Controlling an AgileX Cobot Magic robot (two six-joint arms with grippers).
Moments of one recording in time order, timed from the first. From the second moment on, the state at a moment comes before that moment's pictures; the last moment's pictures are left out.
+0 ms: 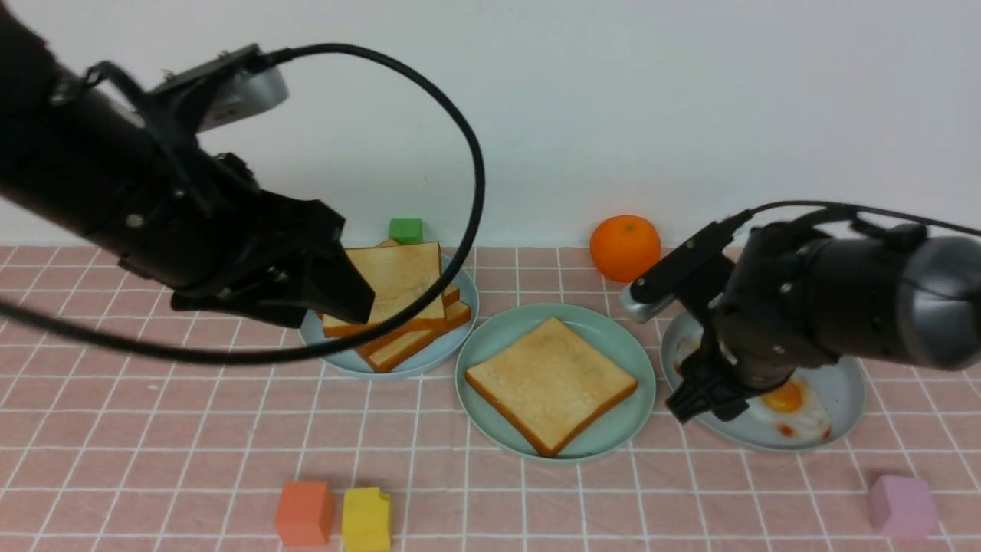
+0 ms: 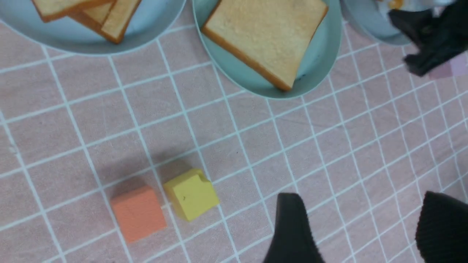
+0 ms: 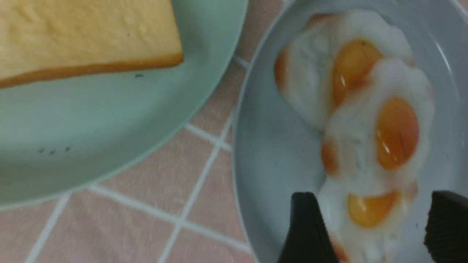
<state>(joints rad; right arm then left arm) 0.50 1.83 -1.13 -0.68 0.67 0.38 -0.23 1.38 -1.28 -0.53 1.03 0.13</state>
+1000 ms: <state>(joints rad) 0.42 1.96 -1.14 -0.85 0.52 0.54 -0.23 1.37 -1.28 -0.54 1.01 0.13</state>
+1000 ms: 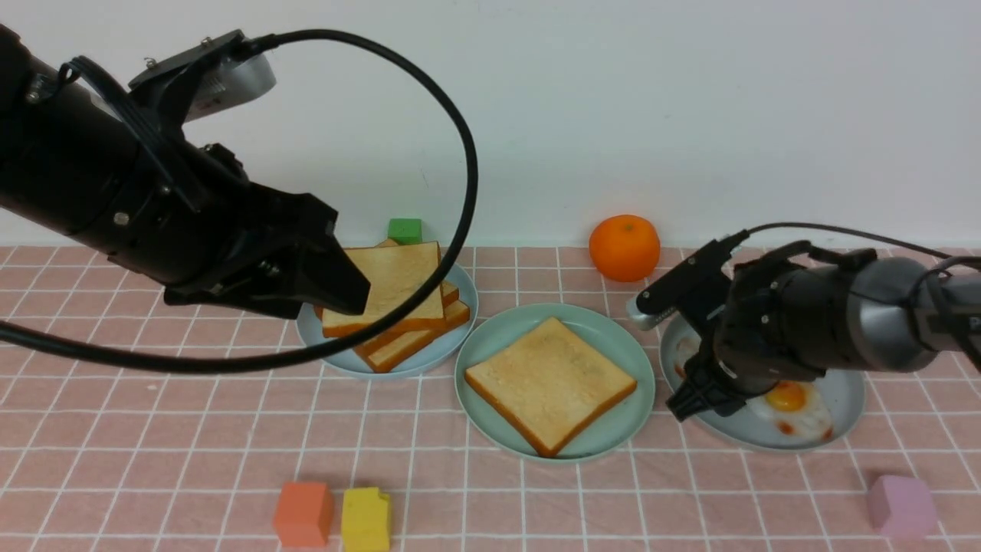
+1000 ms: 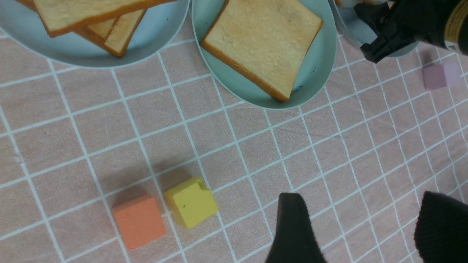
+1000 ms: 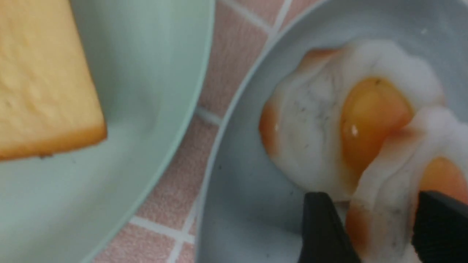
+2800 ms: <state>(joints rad) 0.69 1.73 -1.17 -0.82 0.33 0.36 -0.23 1.37 -1.28 -0.53 0.97 0.12</state>
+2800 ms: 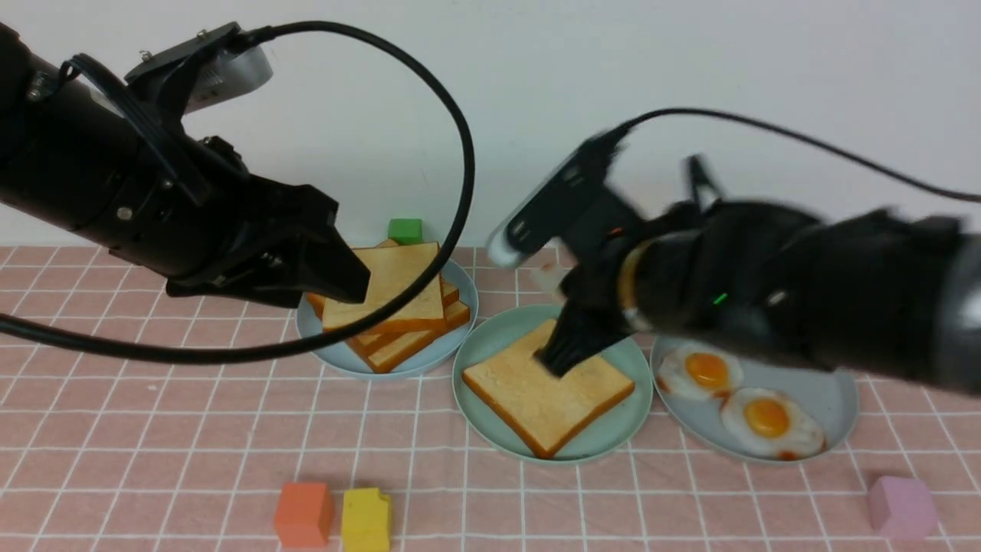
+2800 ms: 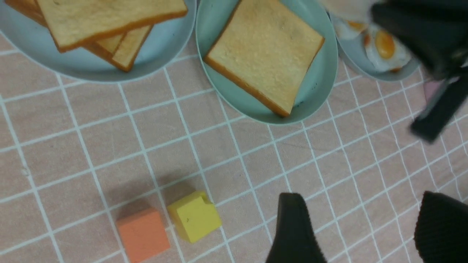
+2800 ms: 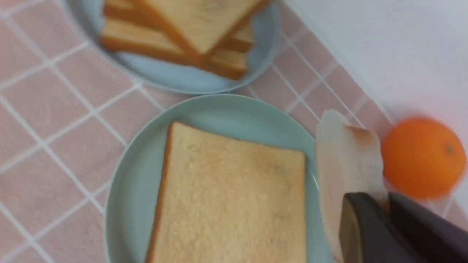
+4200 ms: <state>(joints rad) 0.69 1.83 -1.18 -0.43 0.35 0.44 -0.23 1.37 -1.28 -0.52 0.99 0.11</state>
